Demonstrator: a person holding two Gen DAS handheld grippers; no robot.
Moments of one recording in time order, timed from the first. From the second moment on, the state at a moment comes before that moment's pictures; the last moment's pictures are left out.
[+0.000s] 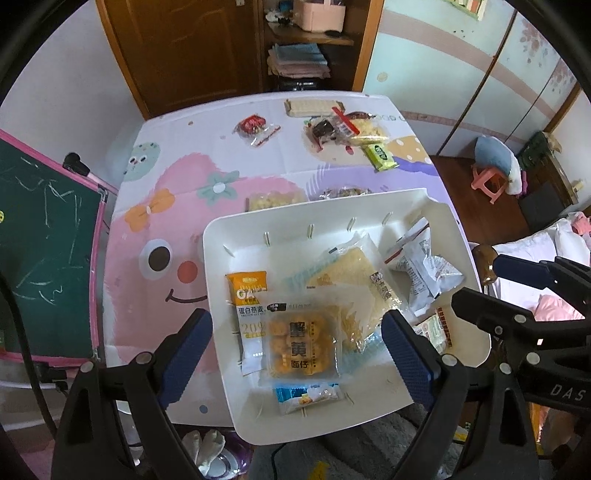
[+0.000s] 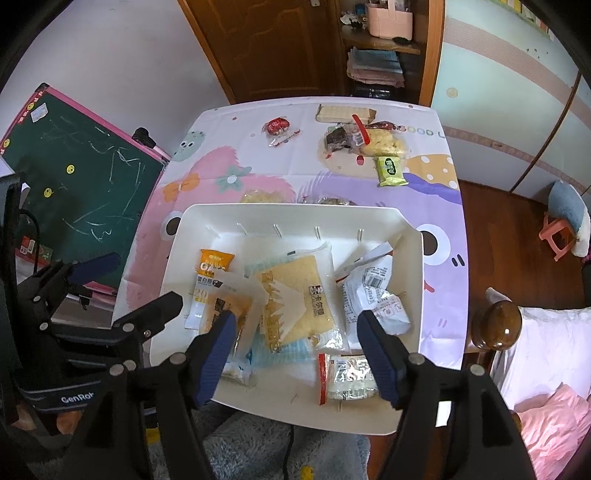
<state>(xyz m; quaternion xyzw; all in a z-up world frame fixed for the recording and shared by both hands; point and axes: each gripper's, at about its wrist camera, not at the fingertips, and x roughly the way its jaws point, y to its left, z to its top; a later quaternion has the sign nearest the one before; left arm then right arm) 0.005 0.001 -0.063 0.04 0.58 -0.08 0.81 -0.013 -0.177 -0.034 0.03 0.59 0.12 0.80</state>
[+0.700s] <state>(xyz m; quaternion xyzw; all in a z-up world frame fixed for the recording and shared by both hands) 0.083 0.020 -0.038 0.05 0.55 -0.09 0.83 0.054 -0.182 -0.018 0.04 0.57 0.10 0.81</state>
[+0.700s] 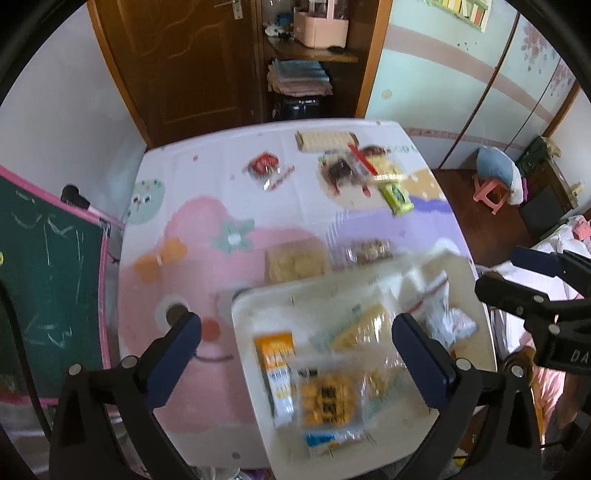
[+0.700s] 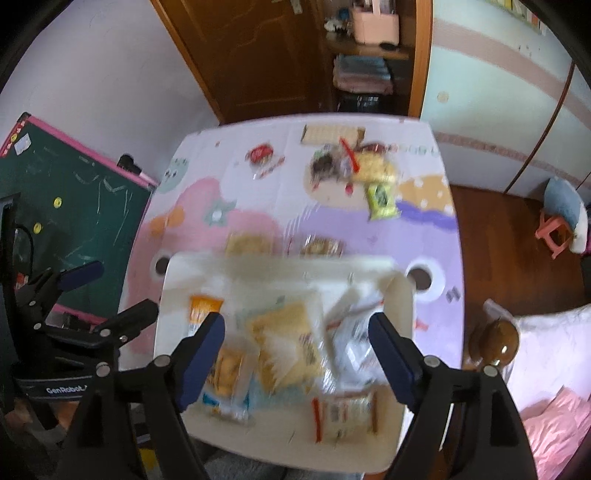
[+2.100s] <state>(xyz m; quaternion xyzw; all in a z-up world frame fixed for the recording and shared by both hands) 0.235 -0.009 -0.238 0.01 0.73 -0.09 0.68 0.187 -0.171 -0.228 0.00 0.74 0.04 0.67</state>
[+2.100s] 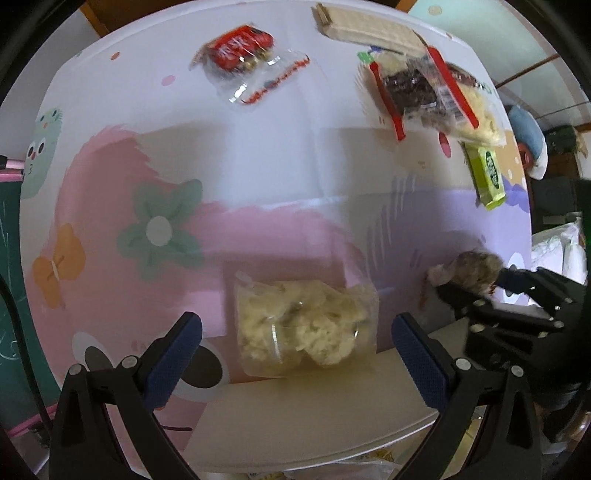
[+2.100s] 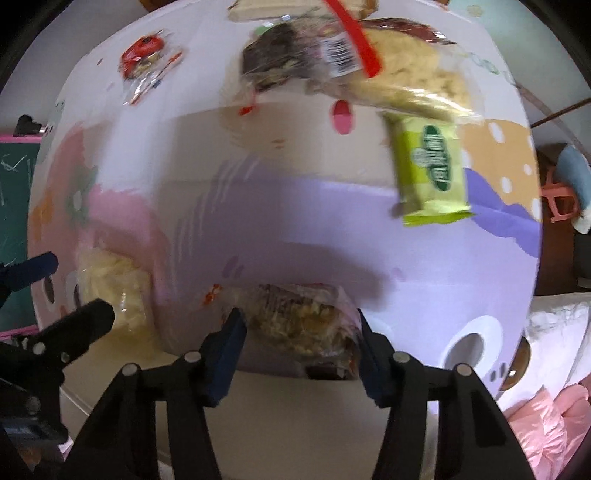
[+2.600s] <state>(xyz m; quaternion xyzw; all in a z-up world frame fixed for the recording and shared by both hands) 0.236 -0.033 -0.258 0.03 0.75 -0.05 0.66 0.180 -0.201 -0.207 0.03 0.72 0.03 0.69</state>
